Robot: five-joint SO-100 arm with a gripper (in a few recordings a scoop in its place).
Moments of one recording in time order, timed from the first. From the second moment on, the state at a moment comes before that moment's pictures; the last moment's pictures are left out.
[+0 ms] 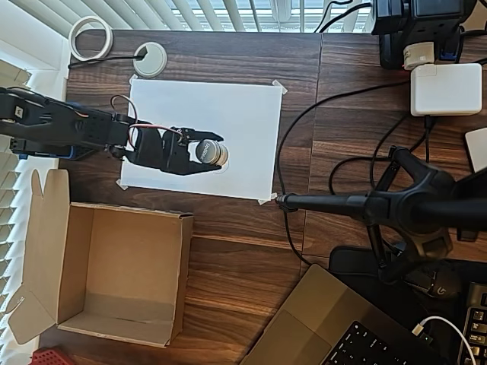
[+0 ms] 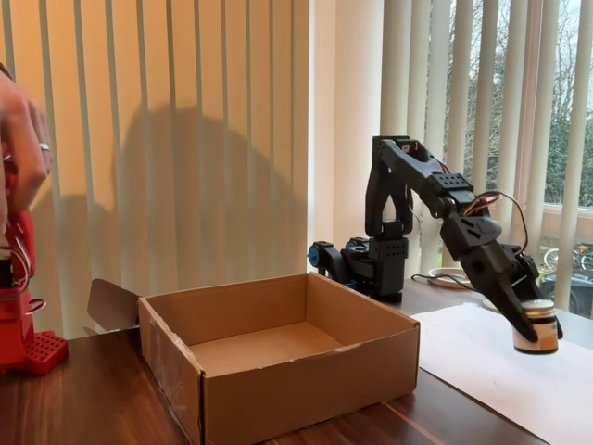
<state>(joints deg) 6.2 89.0 122.4 12.0 -109.1</state>
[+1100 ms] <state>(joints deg) 9.4 84.3 126.1 5.6 -112.8</state>
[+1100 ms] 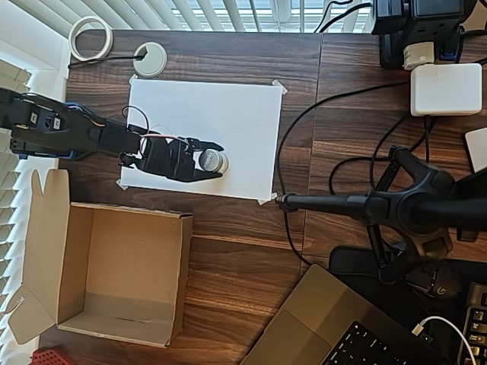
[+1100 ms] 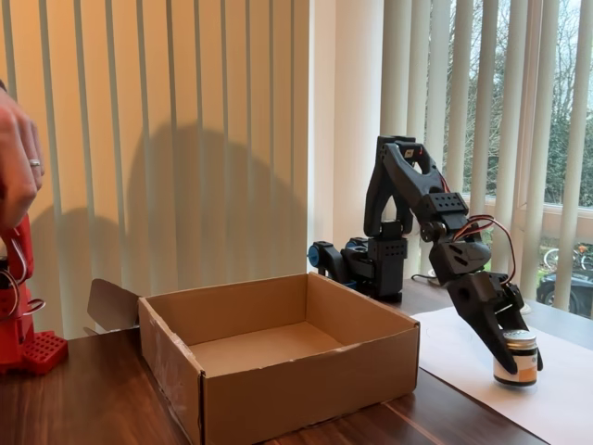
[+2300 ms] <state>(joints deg) 9.4 83.1 126.1 4.7 -114.2</state>
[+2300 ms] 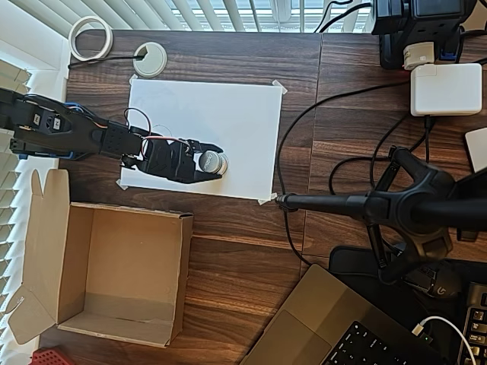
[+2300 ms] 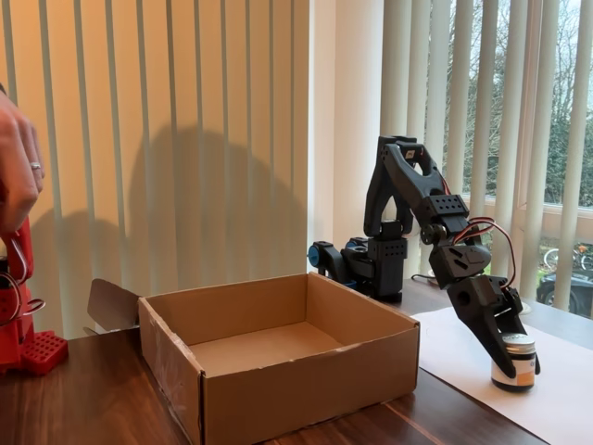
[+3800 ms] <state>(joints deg) 1.5 162.4 167.4 10.3 -22.1</state>
